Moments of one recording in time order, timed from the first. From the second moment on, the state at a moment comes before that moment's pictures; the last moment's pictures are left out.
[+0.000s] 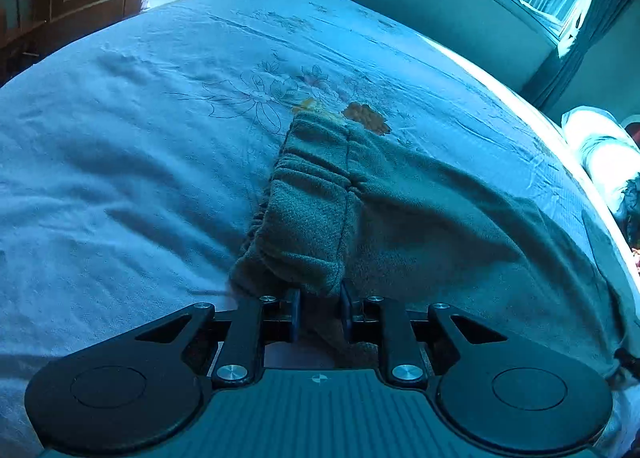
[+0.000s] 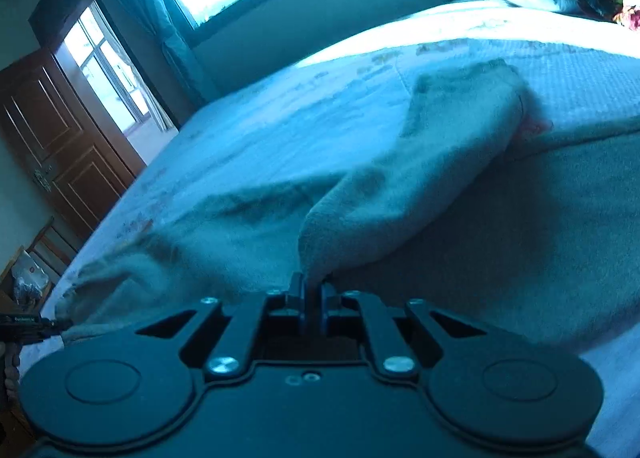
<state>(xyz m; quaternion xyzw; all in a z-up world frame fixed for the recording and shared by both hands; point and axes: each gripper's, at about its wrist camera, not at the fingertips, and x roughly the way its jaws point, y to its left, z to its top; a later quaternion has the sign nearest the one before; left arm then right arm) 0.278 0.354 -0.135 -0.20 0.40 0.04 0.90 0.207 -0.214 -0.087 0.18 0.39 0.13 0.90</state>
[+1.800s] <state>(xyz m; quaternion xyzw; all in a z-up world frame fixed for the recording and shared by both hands) 0.318 0.073 -0.137 -0.03 0.43 0.04 0.90 0.191 -0.307 -0.013 -0.02 0.27 -0.03 0.96</state>
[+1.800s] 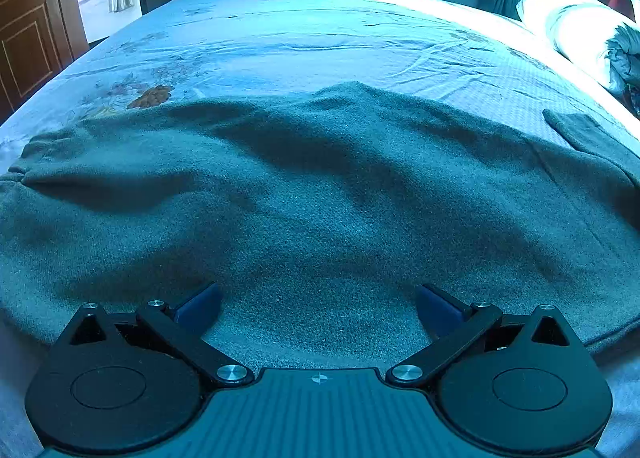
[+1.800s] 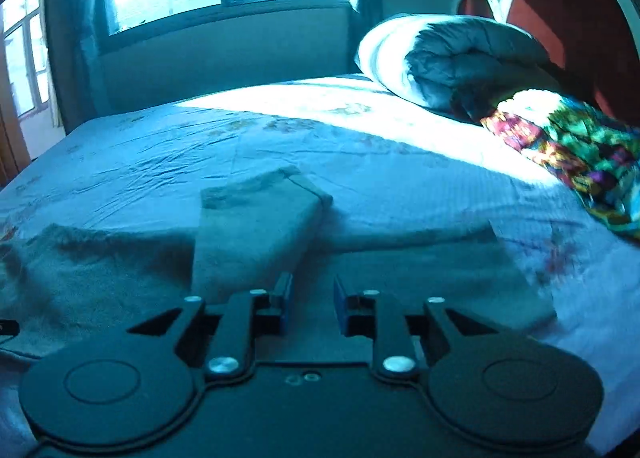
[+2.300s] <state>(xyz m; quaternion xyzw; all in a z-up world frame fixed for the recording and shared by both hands) 0.322 0.084 -0.137 -0.02 0.43 0.07 0.90 0.307 -0.300 -0.025 -0.07 0.35 -0.03 0.93</state>
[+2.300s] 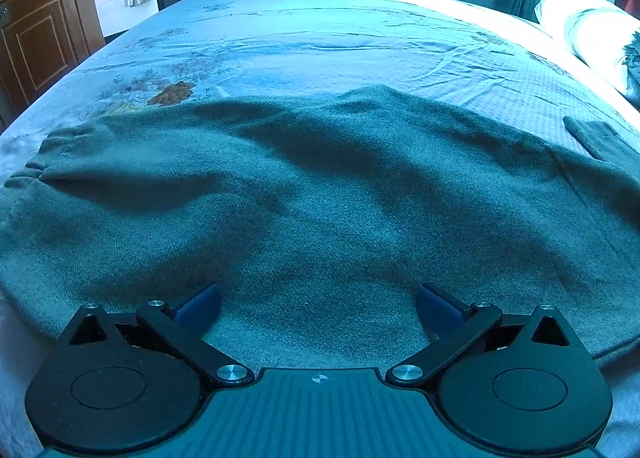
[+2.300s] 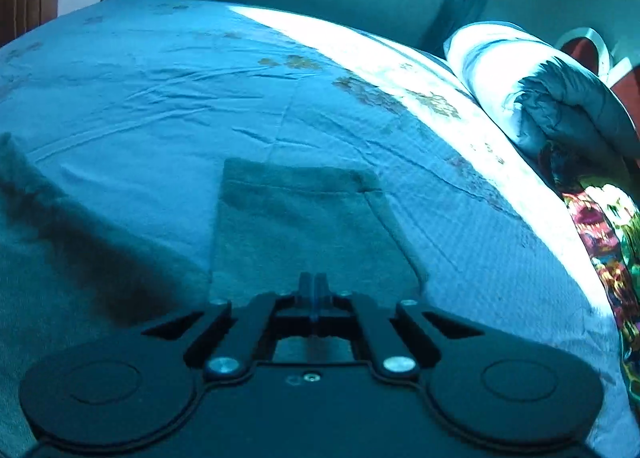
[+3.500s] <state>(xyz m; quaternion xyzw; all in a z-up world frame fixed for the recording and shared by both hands) 0.311 0.131 -0.142 -0.03 0.41 0.13 0.90 0.165 -0.468 -0.051 0.28 0.31 -0.12 0.90</state>
